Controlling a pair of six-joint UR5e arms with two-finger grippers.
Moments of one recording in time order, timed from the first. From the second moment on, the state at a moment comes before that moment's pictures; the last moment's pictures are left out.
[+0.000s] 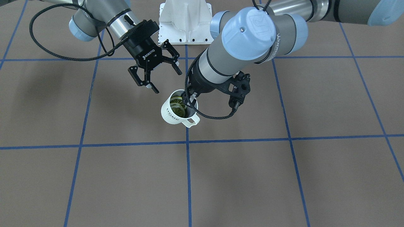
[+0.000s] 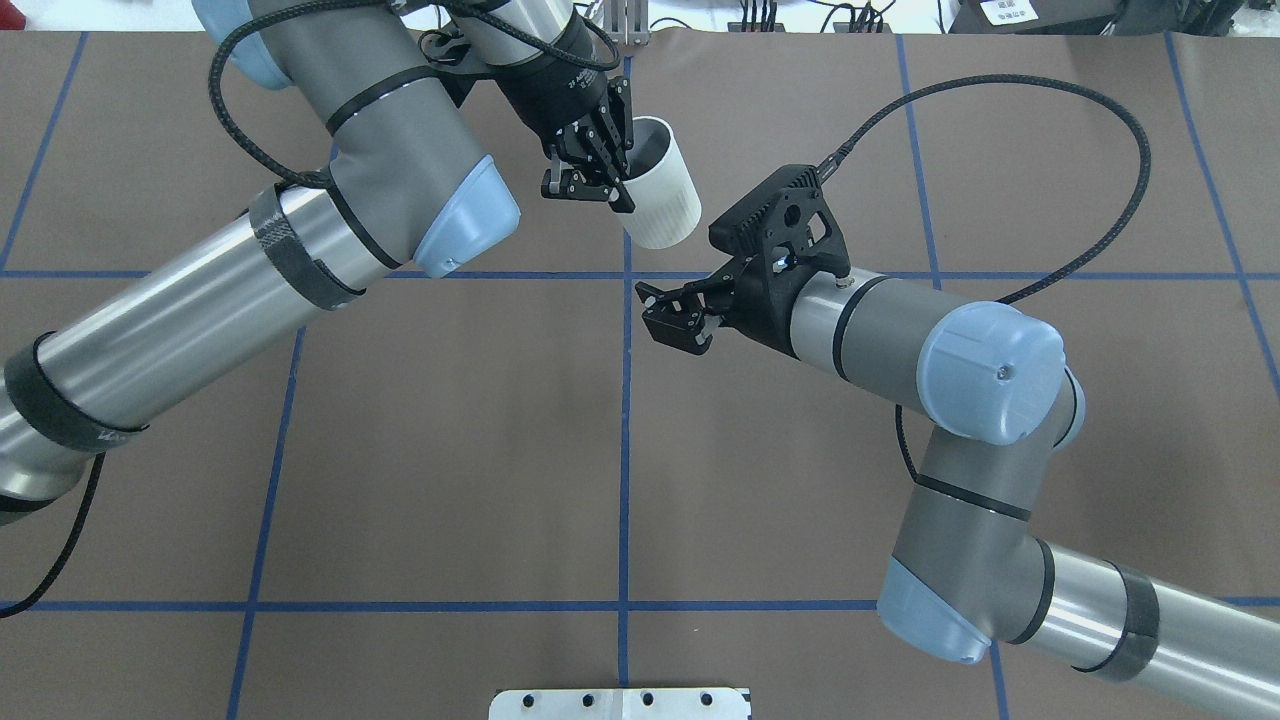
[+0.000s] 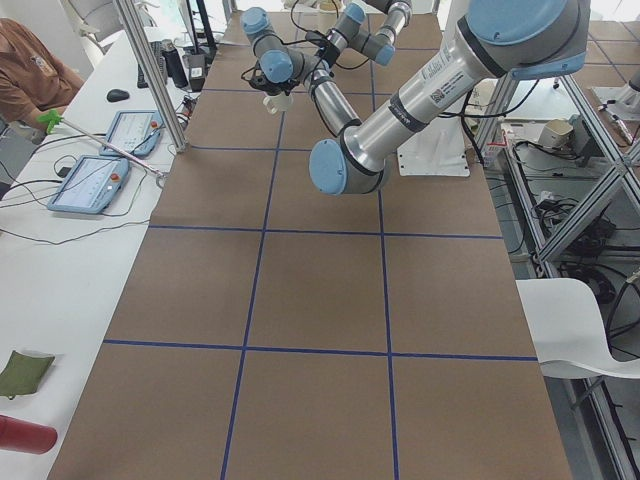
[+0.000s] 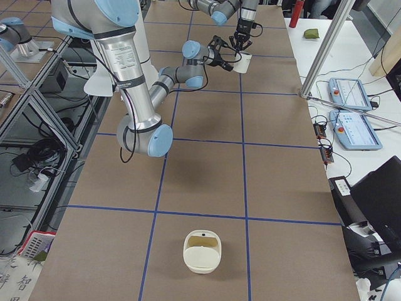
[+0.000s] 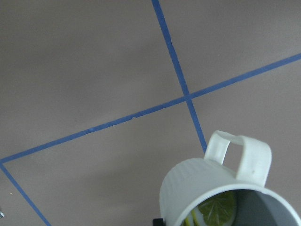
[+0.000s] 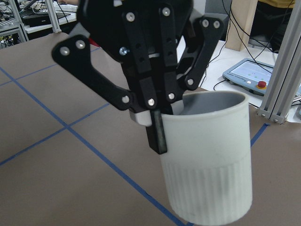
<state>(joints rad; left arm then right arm) -0.84 -2.57 -1.41 -1.67 -2.46 -2.33 0.49 -1.14 1.86 -0.77 1.43 0.57</state>
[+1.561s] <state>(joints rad) -0.81 -2.57 -1.43 -1.66 -2.51 -2.32 0.51 -1.15 1.85 -0.77 1.43 0.53</state>
